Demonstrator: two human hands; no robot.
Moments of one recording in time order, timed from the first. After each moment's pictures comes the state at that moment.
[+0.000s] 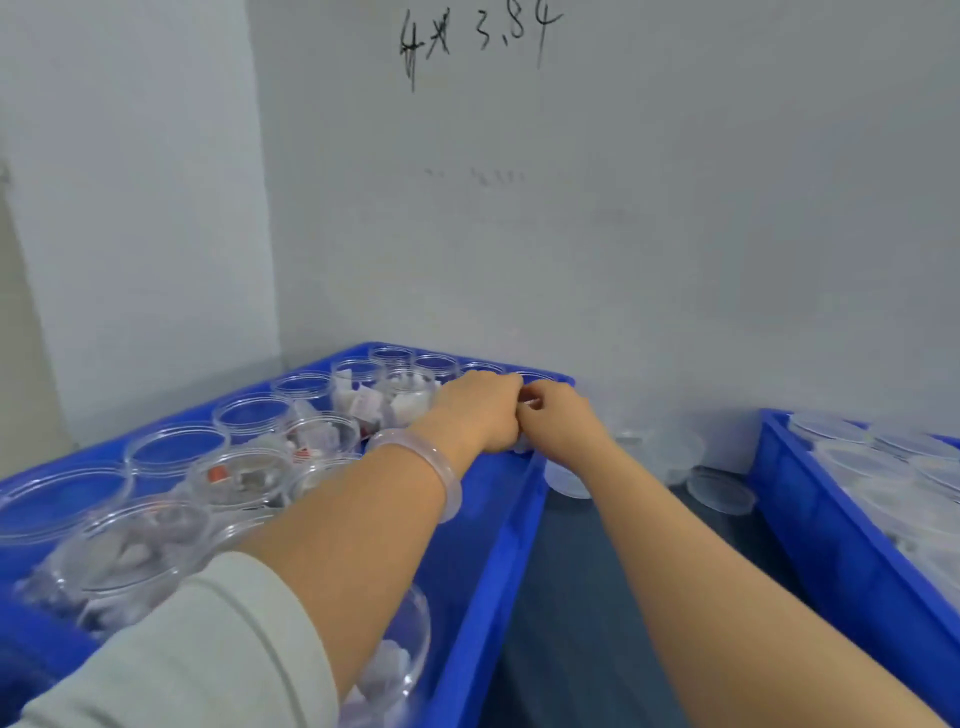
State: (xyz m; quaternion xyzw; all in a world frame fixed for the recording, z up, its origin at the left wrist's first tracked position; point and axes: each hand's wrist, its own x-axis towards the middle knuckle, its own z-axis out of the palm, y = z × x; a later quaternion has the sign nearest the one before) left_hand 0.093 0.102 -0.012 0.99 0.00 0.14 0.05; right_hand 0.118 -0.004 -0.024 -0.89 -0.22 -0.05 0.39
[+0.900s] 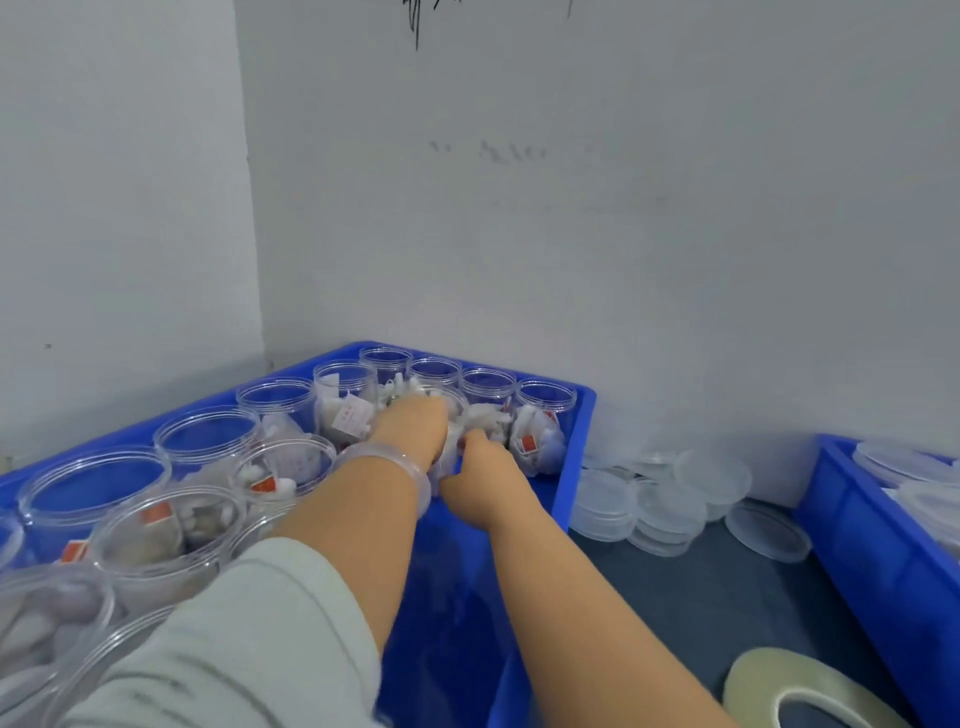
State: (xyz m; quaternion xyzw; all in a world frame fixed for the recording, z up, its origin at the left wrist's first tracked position) left_hand 0.177 0.180 -0.046 0.98 0.20 -0.04 0.02; right_hand 0.152 0.075 -0.074 -0.93 -0.23 0.04 0.29
